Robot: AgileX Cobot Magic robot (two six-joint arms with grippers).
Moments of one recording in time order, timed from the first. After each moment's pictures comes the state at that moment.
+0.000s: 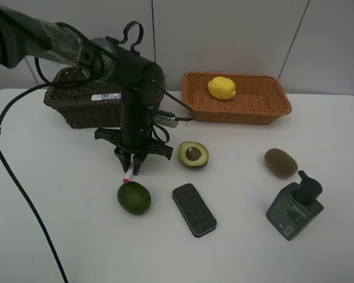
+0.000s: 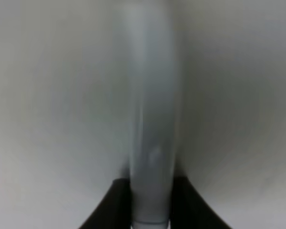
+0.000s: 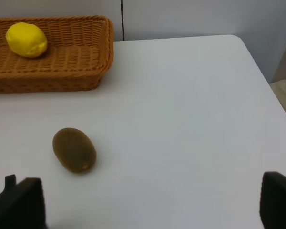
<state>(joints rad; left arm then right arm) -0.62 2.30 -1.56 0.10 1.01 -0.44 0.01 0.00 -0.51 -0.16 1.06 0.12</state>
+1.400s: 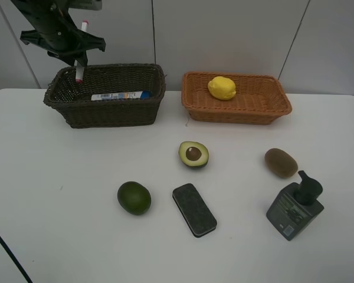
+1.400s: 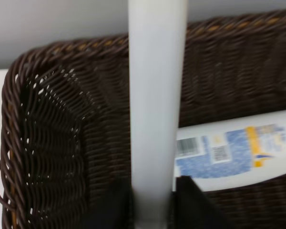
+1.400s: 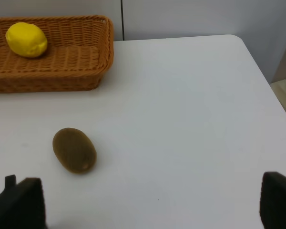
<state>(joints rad) -0.21 2.02 -1.63 0.23 0.60 -0.25 0.01 0.00 -0.51 -0.16 1.06 0.12</state>
